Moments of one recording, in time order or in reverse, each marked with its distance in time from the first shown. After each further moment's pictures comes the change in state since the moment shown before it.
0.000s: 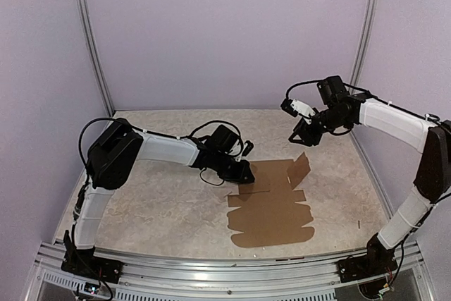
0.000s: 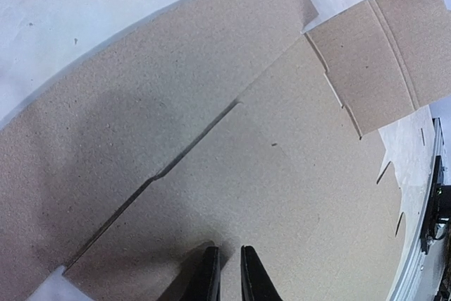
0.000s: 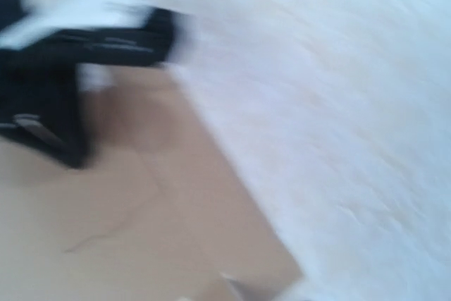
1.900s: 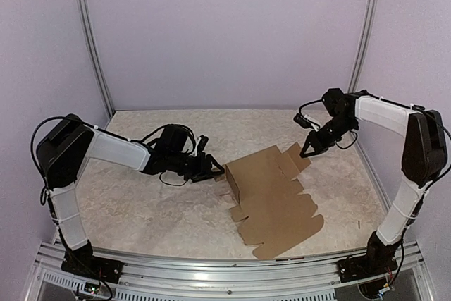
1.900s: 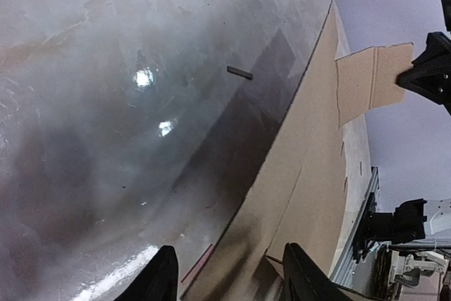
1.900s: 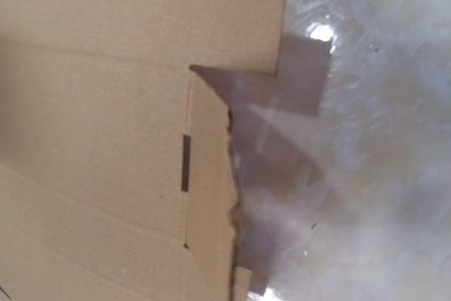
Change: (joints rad) left arm 0.171 -0.406 -0.586 0.330 0.093 -0.264; right arm -0.163 0.197 0.113 -0.335 -0.179 0.284
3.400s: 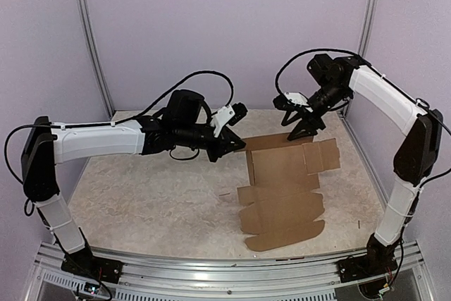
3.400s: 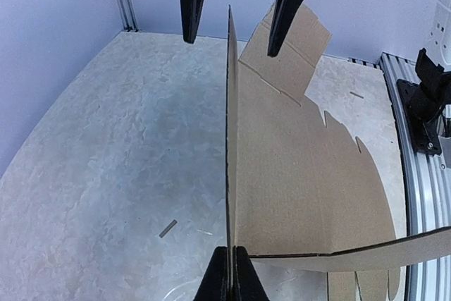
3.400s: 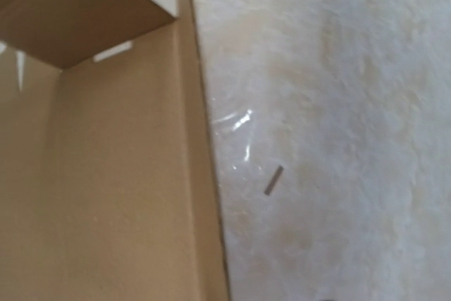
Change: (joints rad) left arm -0.182 -0.164 0.287 -0.227 -0.093 0.938; right arm 0.163 0.053 0.483 -0.360 -0.084 -0.970
